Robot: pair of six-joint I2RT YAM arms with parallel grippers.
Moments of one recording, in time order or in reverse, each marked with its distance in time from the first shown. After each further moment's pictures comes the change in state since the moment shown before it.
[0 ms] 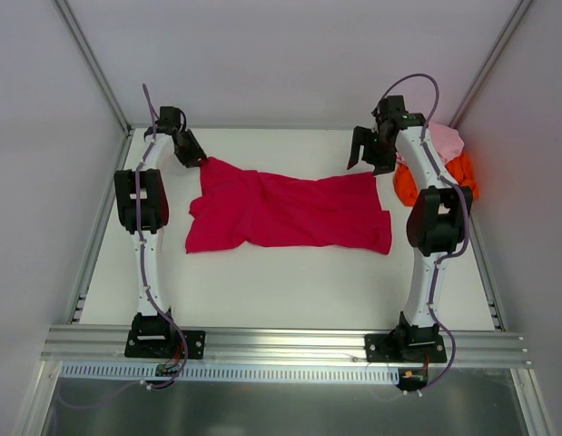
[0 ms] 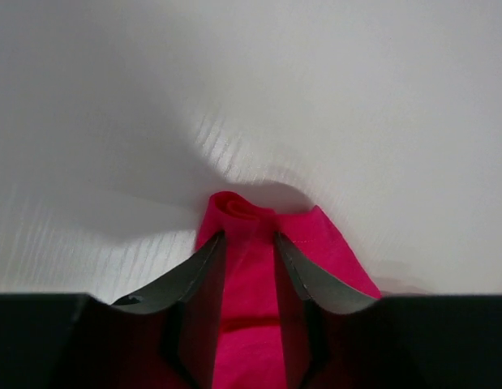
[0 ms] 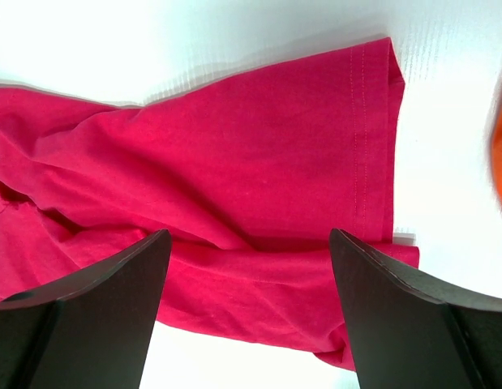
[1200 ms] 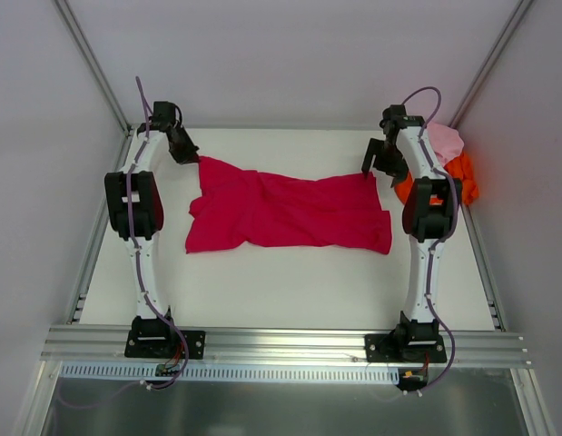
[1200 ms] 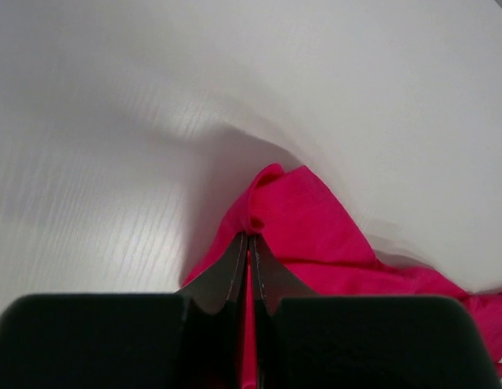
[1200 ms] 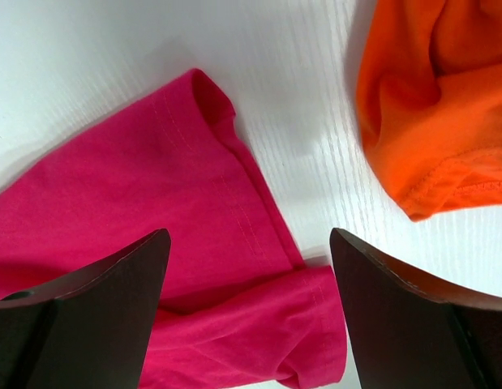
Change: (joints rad) left arm 0.000 -0.151 -0.112 -0.024 -0.038 0.029; right arm -0.068 0.218 0.167 -0.145 0.245 0.088
